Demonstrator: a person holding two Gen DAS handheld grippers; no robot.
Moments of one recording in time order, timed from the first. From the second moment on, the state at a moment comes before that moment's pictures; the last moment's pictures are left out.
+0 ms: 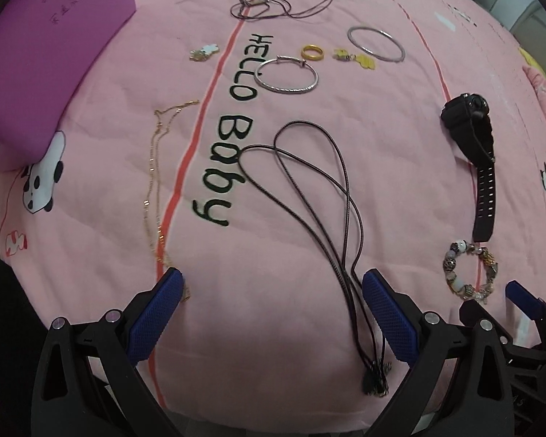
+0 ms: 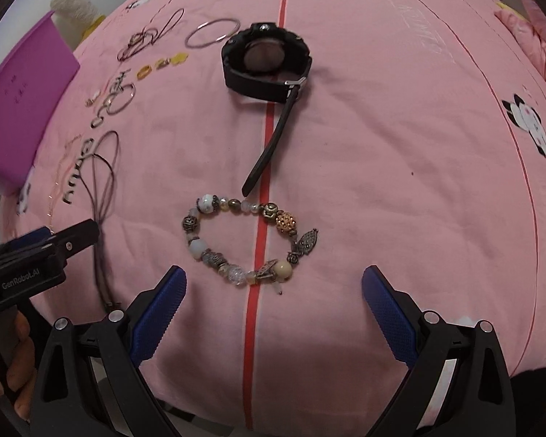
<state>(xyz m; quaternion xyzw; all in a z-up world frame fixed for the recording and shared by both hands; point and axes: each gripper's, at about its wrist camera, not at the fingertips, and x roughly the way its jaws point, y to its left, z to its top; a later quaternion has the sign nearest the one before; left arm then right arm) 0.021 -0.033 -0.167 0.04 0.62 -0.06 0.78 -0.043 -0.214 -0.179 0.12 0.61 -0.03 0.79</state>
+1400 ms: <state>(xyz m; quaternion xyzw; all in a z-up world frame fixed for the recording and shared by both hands) 0.003 -0.054 -0.140 0.07 0.57 -0.13 0.81 -0.055 -0.219 -0.155 0.15 0.55 0.01 0.82</state>
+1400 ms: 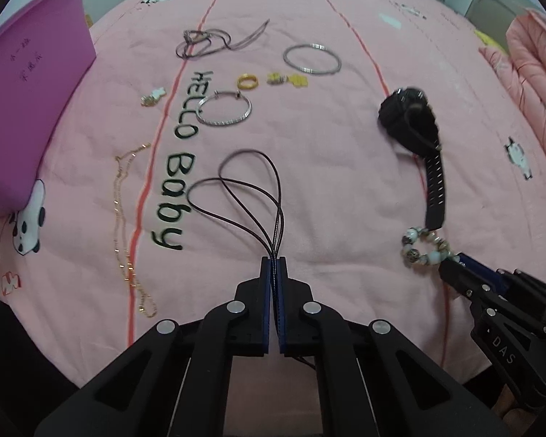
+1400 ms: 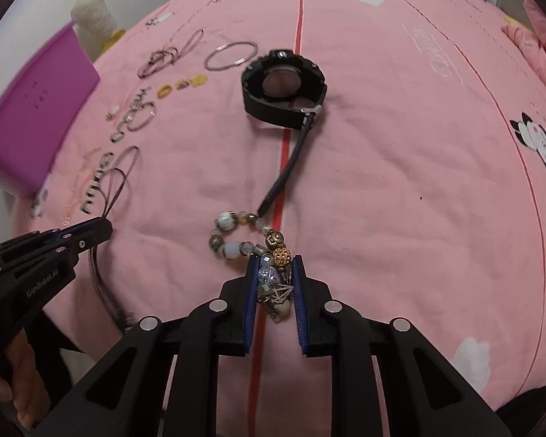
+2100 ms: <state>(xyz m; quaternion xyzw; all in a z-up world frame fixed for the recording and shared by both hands) 0.003 -0.008 -0.044 0.02 0.51 -0.16 0.84 -0.066 -0.205 -0.080 0.18 0.49 0.04 0.85</state>
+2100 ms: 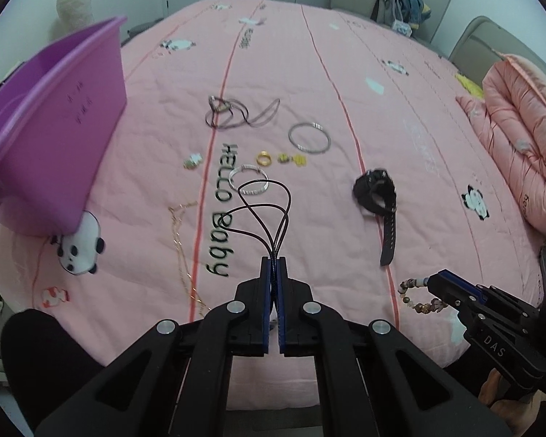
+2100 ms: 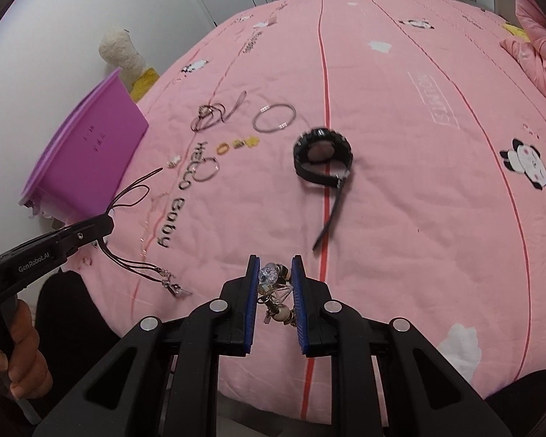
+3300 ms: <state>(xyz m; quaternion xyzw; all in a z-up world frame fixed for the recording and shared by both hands) 0.161 0.237 0.114 -0.03 0.41 -0.05 0.91 0.202 0.050 0.118 0.10 0.41 0.30 0.86</state>
